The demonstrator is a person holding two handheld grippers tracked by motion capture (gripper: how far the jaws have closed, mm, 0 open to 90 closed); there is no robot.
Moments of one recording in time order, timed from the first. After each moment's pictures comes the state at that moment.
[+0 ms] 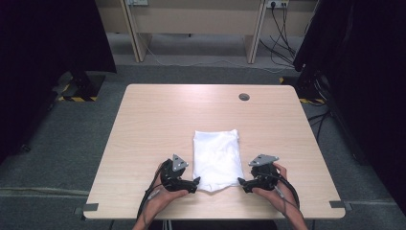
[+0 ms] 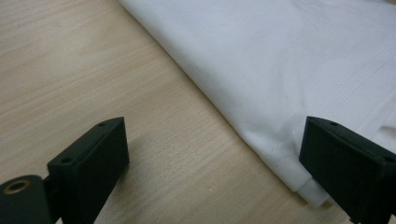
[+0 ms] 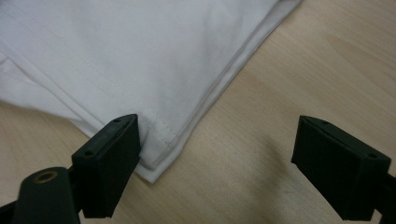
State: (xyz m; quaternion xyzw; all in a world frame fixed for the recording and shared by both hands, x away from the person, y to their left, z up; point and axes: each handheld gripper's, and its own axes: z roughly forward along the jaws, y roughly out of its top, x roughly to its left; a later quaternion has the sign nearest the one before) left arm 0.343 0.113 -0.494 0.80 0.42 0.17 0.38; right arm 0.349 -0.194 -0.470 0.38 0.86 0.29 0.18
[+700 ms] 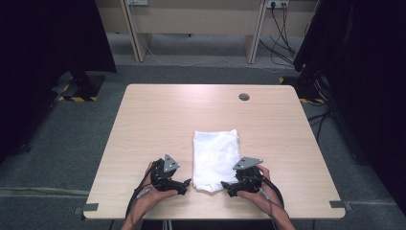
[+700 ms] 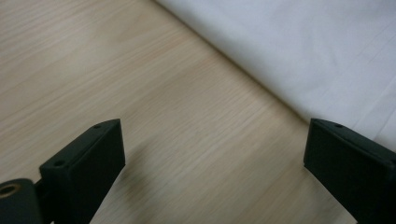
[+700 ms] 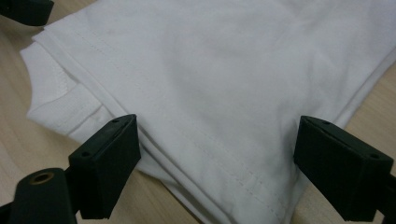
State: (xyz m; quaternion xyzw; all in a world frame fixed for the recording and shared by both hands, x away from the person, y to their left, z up) left arm 0.339 0.147 -0.491 0.83 0.40 0.18 0.36; right arm 0.347 -0.150 -0.479 0.34 0.87 0.33 0.14
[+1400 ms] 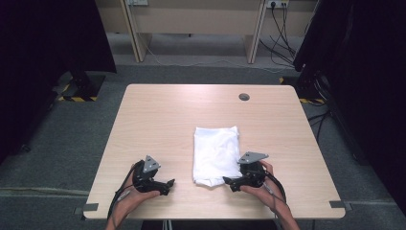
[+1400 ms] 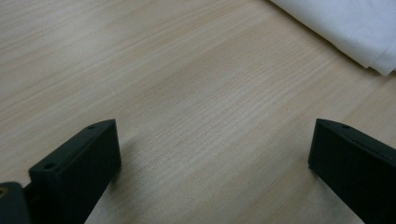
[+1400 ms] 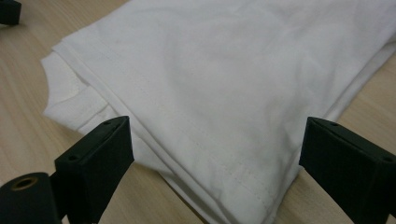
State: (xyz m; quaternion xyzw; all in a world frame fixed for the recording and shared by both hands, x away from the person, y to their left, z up) left arm 0.337 0.193 -0.496 0.81 0.42 0.18 0.36; right arm 0.361 -0.163 -0.475 0.34 0.85 0.37 0.13
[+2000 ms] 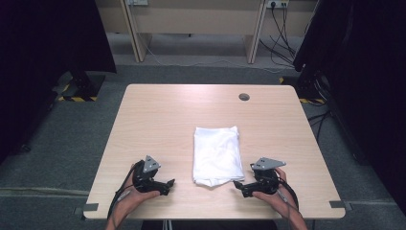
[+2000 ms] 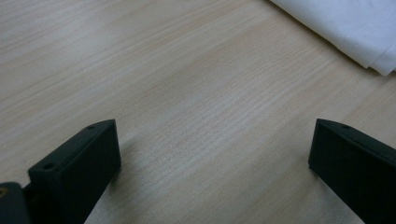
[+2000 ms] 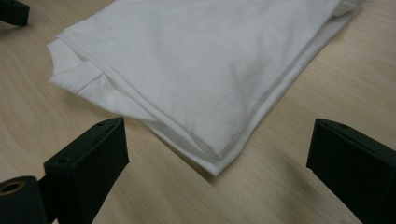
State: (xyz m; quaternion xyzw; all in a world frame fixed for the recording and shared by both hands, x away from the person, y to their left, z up) left arm 0.337 0.193 -0.496 0.81 0.42 0.18 0.36; right arm 0.342 -0.199 -0.479 0.36 0.83 0.40 0.14
